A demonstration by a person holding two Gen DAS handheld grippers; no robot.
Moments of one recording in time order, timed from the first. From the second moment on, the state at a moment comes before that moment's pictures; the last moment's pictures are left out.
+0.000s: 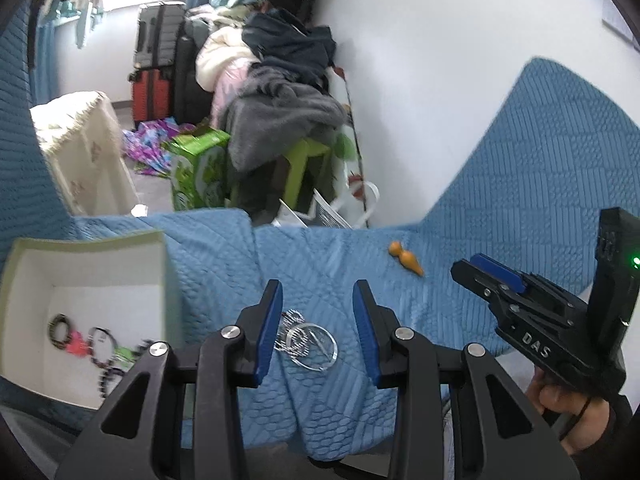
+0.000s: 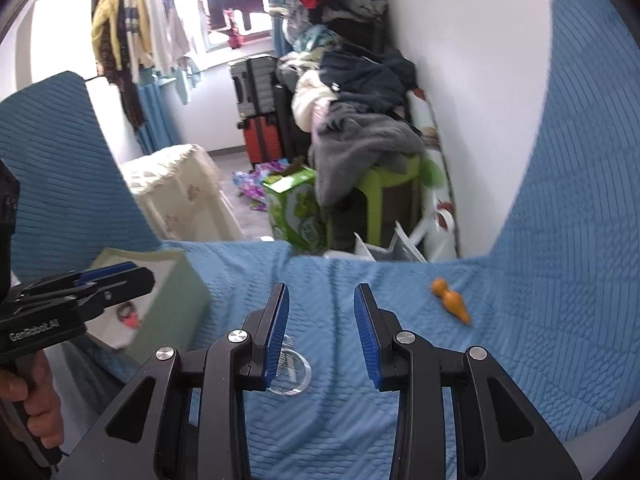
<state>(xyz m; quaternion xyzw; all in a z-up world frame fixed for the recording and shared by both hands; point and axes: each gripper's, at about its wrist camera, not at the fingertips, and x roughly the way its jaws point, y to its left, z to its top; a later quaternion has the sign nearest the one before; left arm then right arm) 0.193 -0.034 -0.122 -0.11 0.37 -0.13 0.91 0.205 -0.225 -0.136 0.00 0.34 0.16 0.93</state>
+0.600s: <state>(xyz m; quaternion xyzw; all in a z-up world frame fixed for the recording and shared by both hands) 0.238 -0.058 -0.234 -0.09 0.47 -0.13 0.87 0.277 -0.297 -0.240 0.03 0.41 0.11 0.90</state>
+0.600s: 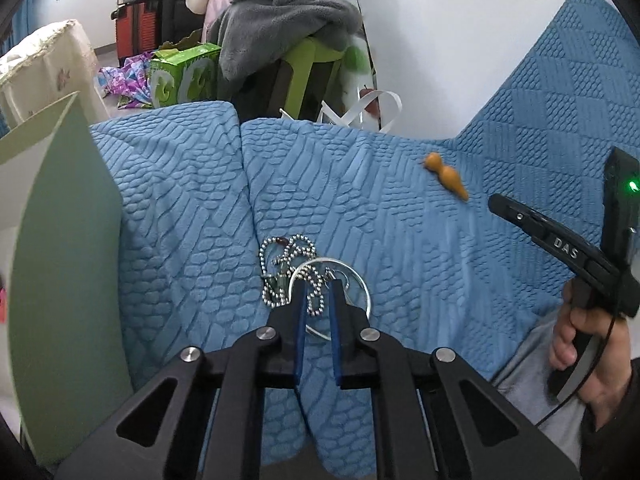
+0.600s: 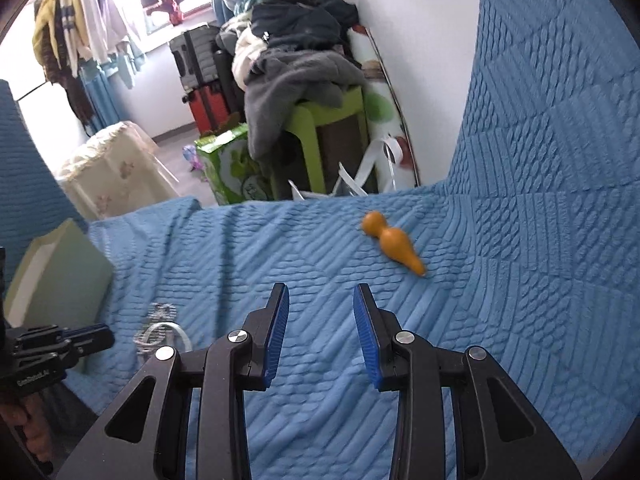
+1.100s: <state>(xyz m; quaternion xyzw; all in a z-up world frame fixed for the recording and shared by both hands) 0.251 -0.069 -0.265 -0.03 0.51 -0.11 0.85 0.334 -0.309 -0.277 0.00 0.46 0.10 0.88</state>
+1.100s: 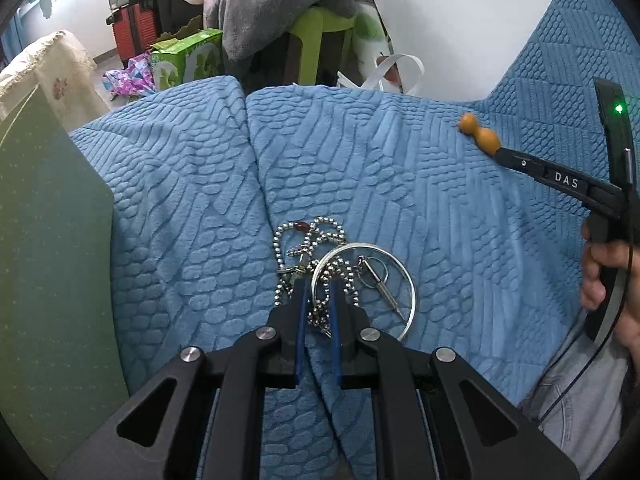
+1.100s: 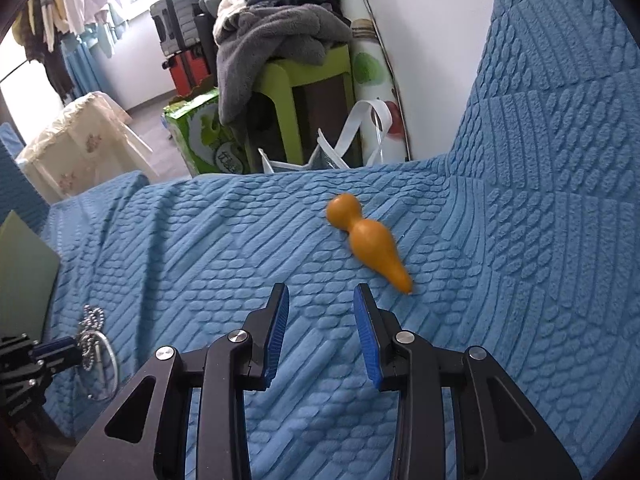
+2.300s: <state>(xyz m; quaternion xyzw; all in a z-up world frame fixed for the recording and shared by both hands) 0.232 -0.065 -0.229 -0.09 0.50 -0.15 0.85 0.336 -0.307 -0.275 0.01 0.46 0.08 0.88</state>
